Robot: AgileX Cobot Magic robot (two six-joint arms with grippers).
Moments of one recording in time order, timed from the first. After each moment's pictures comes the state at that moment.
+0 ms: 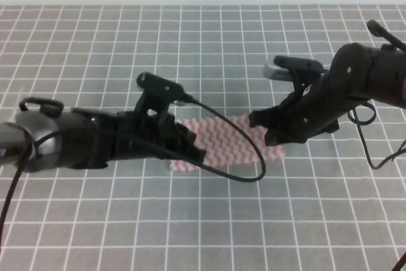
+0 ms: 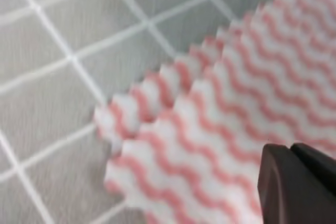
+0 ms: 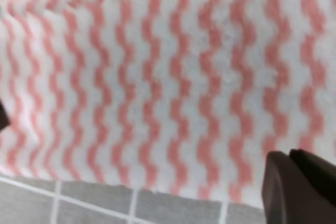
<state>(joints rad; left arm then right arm) -0.49 1.84 -1.03 -1.70 0.20 1.72 0.40 1.92 -1.33 0.39 0.65 0.02</state>
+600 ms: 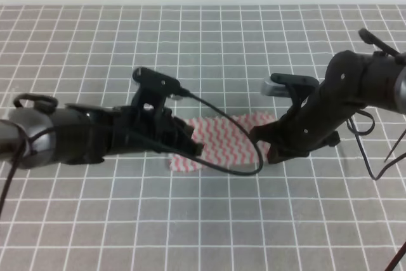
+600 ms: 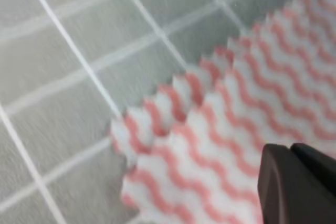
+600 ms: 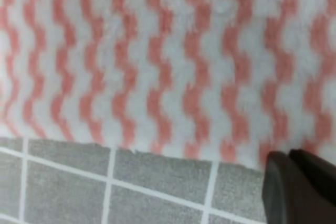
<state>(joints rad) -0.48 1.83 -1.00 -1.69 0.26 1.69 0.40 1.94 -1.34 0.37 0.75 0.02</state>
